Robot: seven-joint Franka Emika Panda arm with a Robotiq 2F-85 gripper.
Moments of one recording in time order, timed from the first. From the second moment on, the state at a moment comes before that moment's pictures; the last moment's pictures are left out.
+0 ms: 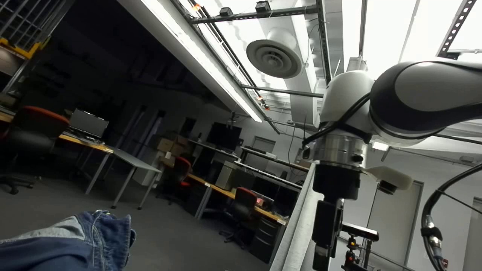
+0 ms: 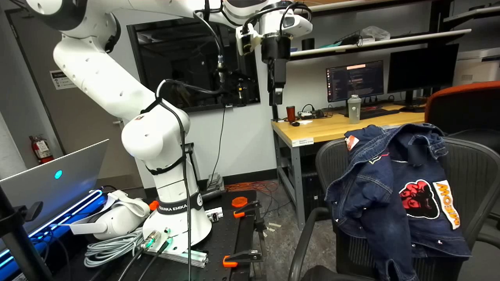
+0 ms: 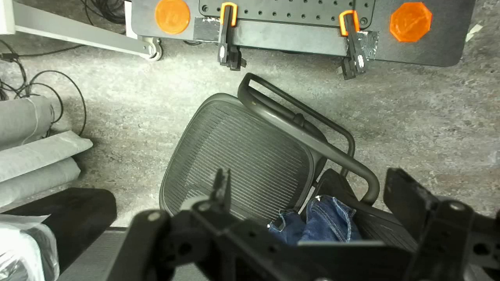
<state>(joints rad) 0.06 -0.66 0.13 -2.44 -0.07 1.65 0.06</state>
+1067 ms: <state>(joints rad) 0.06 -0.65 0.13 -2.44 -0.07 1.66 0.06</state>
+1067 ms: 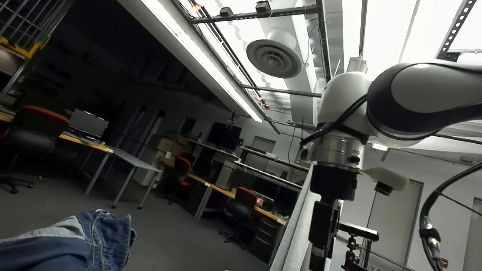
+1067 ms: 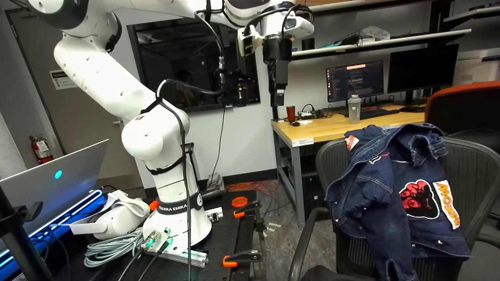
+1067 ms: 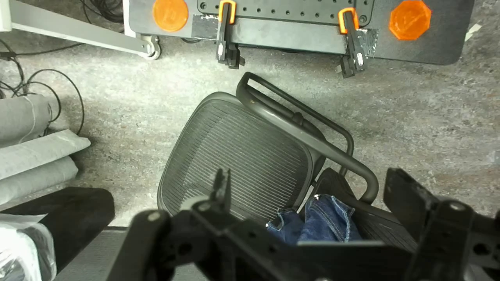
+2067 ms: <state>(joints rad) 0.07 -0.28 0.07 -2.31 0.04 2.15 -0.04</state>
